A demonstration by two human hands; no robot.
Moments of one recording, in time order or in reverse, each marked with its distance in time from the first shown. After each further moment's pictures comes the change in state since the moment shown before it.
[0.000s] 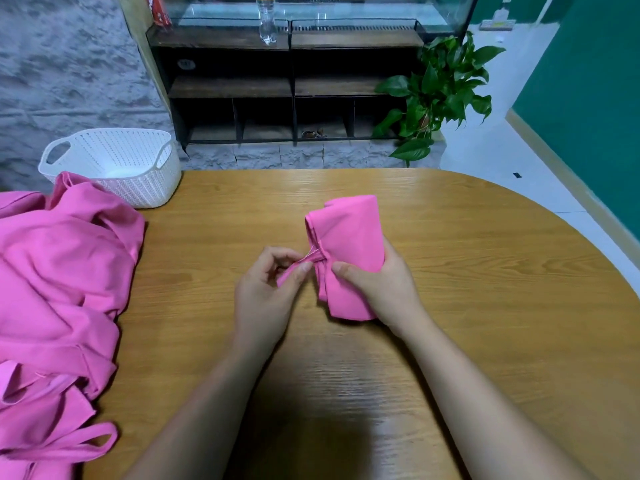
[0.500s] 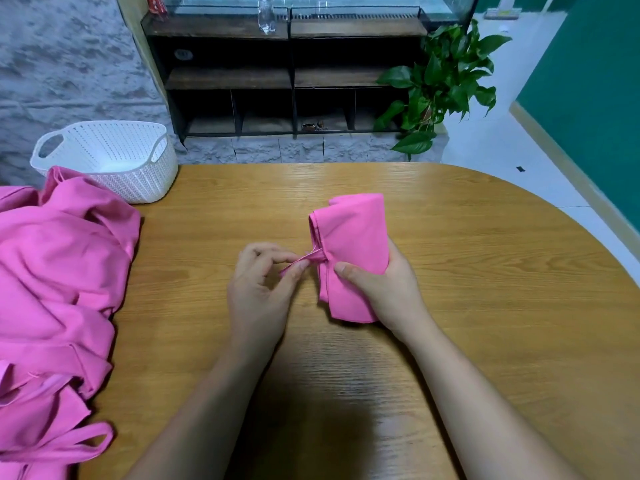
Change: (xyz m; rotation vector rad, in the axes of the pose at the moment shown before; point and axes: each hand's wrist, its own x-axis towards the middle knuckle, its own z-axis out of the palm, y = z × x) left_hand -0.001 0.004 -0.005 0.268 0.083 0.158; right_hand -0.006 0.000 -0.003 0.073 -0.008 0.017
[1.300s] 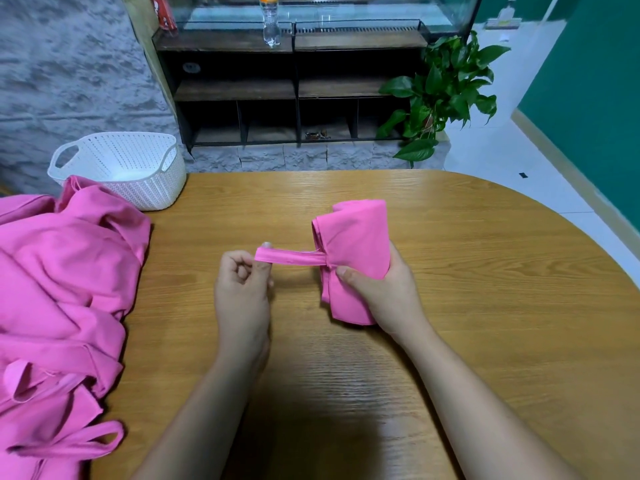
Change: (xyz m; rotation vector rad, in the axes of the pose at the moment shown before) left_hand 0.003 0.010 -0.012 -0.582 0.165 -0.515; right_hand -0.004 0.000 0.004 -0.017 0.045 -0.024
